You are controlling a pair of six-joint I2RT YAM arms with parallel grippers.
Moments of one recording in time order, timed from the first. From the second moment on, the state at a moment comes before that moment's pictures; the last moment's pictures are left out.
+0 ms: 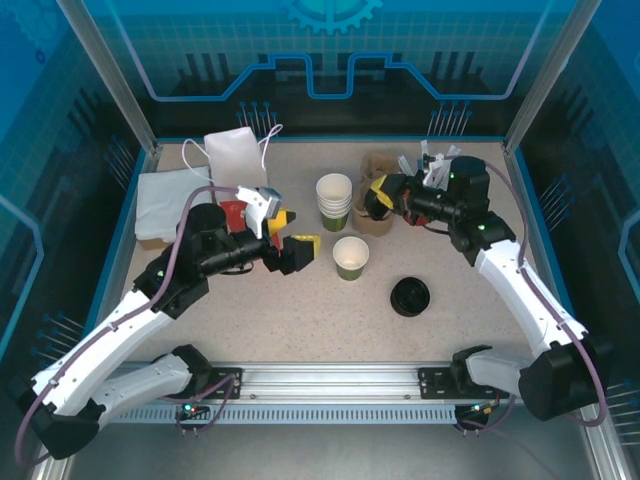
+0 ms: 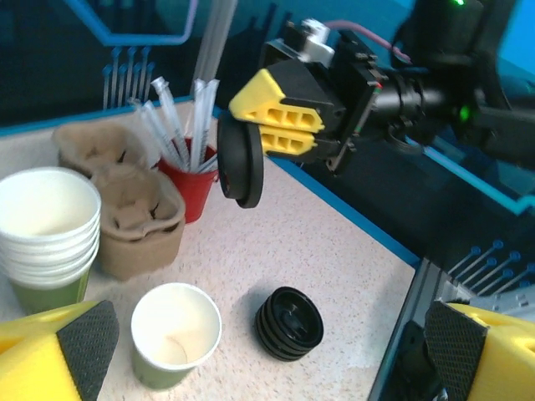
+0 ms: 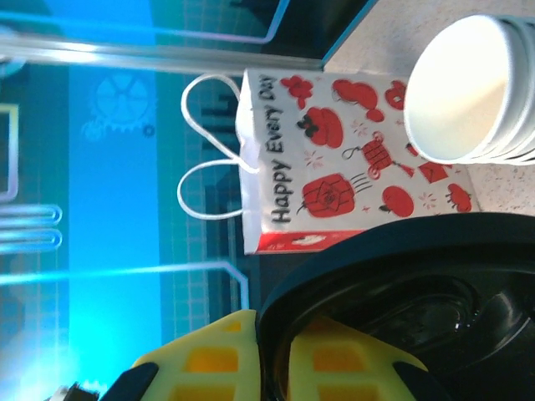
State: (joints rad) left arm -0.64 0.90 0.97 -0.26 0.36 -0.27; right arm 0.24 1.19 1.06 -0.16 -0.75 1.23
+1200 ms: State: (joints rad) left arm -0.65 1.18 1.03 0.09 0.63 0.31; right arm 0.35 1.15 1.25 -0.42 -1.13 0.85
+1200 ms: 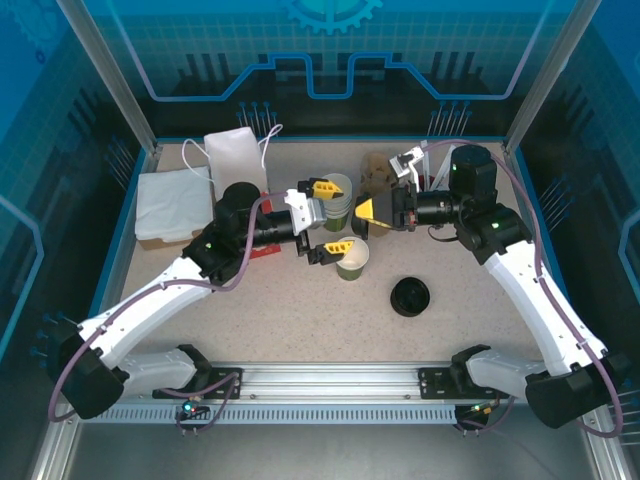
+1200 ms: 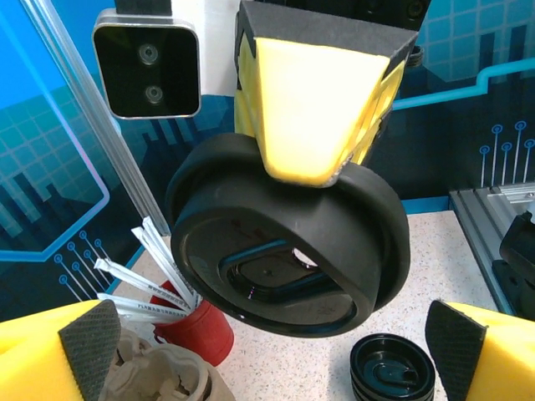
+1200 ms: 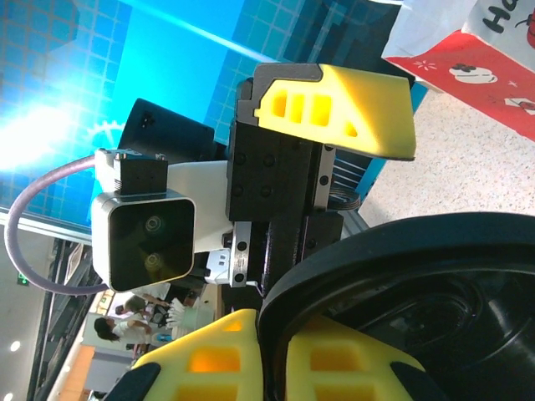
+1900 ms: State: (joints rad) left arm -0.65 1.23 1.11 -0.04 0.69 0.46; right arm 0.39 1.16 1.27 -0.46 -1.17 0.80
